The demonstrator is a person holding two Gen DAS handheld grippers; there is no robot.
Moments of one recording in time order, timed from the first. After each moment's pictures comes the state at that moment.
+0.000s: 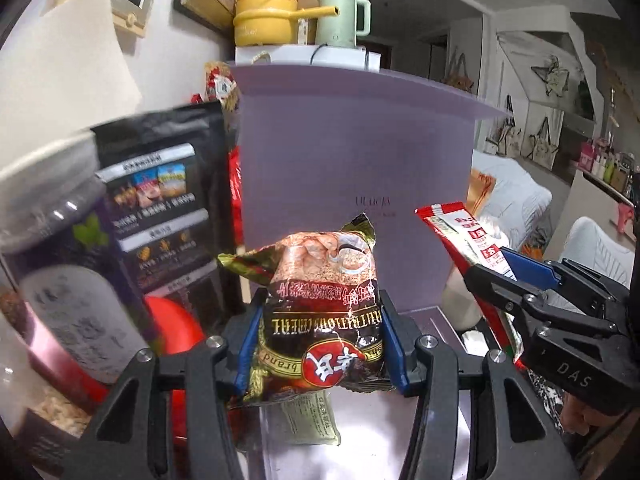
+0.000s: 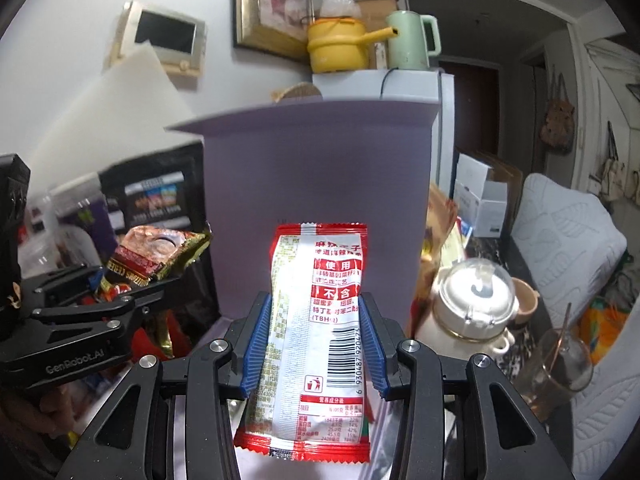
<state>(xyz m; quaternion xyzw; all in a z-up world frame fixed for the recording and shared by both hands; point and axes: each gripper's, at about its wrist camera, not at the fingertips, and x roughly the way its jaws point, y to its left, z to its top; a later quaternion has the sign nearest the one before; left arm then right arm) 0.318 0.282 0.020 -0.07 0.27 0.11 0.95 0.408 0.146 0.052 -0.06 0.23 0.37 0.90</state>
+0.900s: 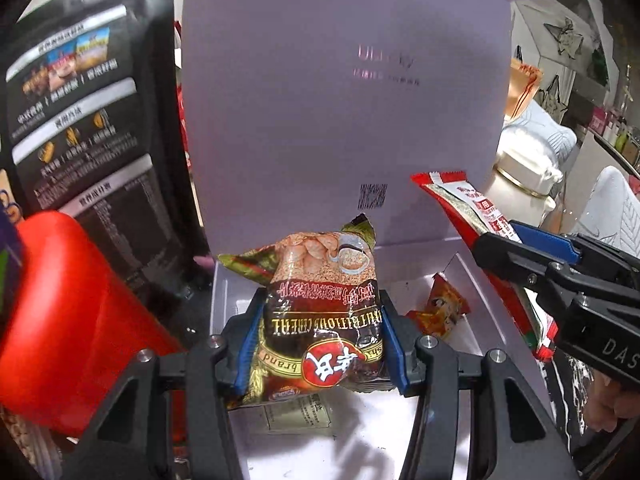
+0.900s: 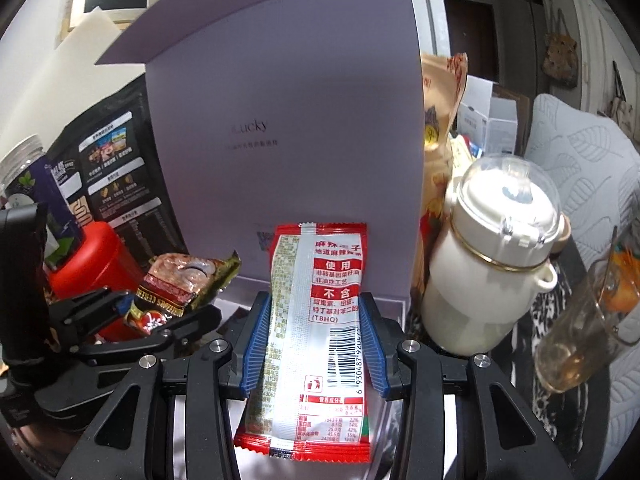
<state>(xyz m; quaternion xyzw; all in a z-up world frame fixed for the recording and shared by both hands) 0.372 0.286 -0.054 -0.08 0.38 0.10 0.92 0.448 0.152 -0.006 -0.05 0.34 0.36 0.87</state>
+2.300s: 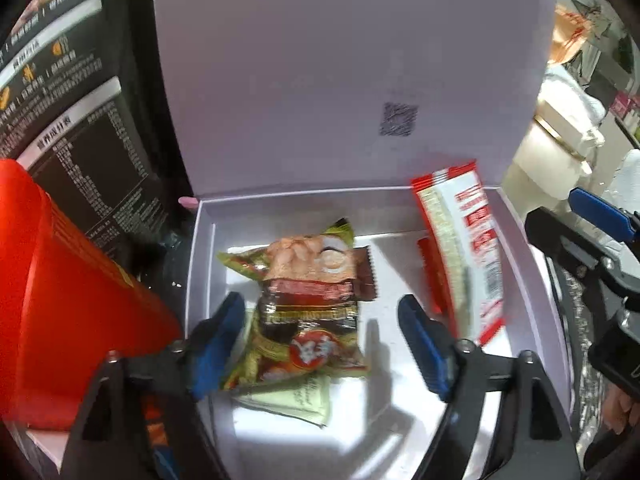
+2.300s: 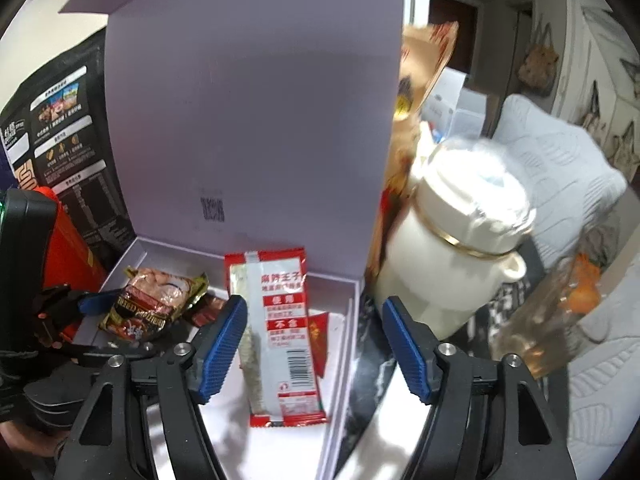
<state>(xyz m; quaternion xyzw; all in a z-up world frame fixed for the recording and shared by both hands) 0.417 0.296 -0.067 -0.10 0.46 0.11 0.87 0.454 0.165 -0.018 -0.12 0.36 0.28 0.88</state>
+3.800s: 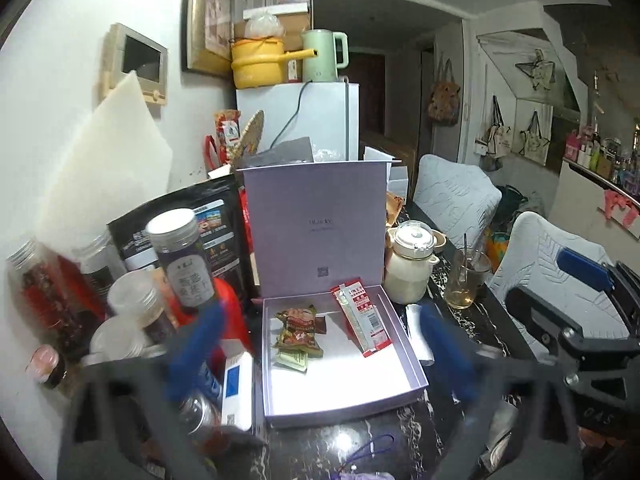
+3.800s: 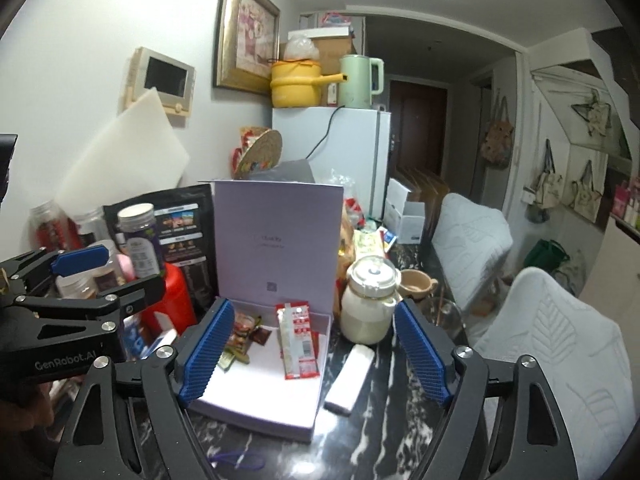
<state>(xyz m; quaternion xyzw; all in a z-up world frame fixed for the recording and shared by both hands) 0.195 0.191 0.129 -0.03 0.24 0.14 0.96 0.259 0.050 0.140 -0.07 0.20 0.27 0.94</state>
